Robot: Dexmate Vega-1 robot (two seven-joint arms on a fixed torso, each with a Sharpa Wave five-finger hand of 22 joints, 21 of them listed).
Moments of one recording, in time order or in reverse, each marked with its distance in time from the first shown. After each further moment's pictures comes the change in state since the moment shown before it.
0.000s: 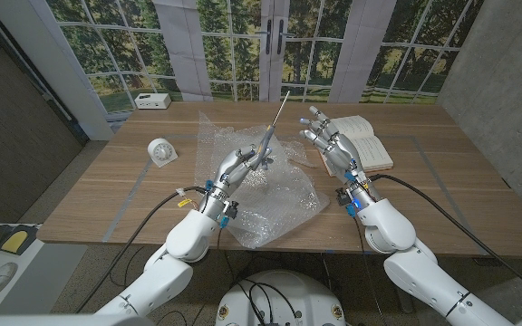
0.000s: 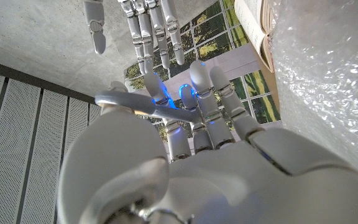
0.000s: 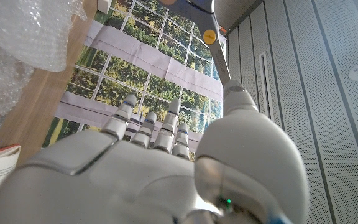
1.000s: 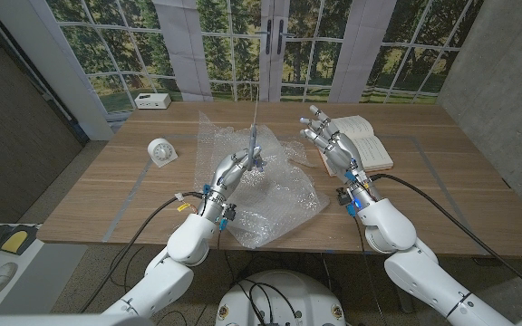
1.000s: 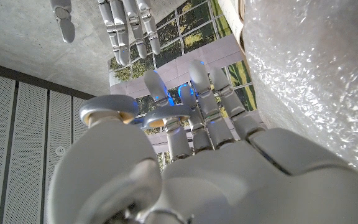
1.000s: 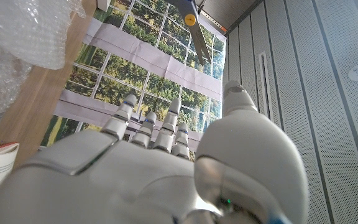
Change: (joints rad) left arm 0.006 -0.026 -0.010 0.038 0.015 0.026 0.057; left_hand -0.160 -0.113 -0.117 0.050 0.039 0.021 0.016 -0.109 -0.076 0.006 -0.015 -0.016 -0.040 0.000 0.000 -0.058 -0.016 0.009 -0.009 -0.048 -0.005; right arm -0.004 0.000 0.005 -0.007 -0.006 0.001 -0.009; right_hand 0.000 0.000 -0.004 -0.004 -0.011 0.004 -0.004 0.007 0.000 0.024 -0.013 -0.013 -0.014 0.000 0.000 0.004 -0.009 0.000 0.000 0.000 0.000
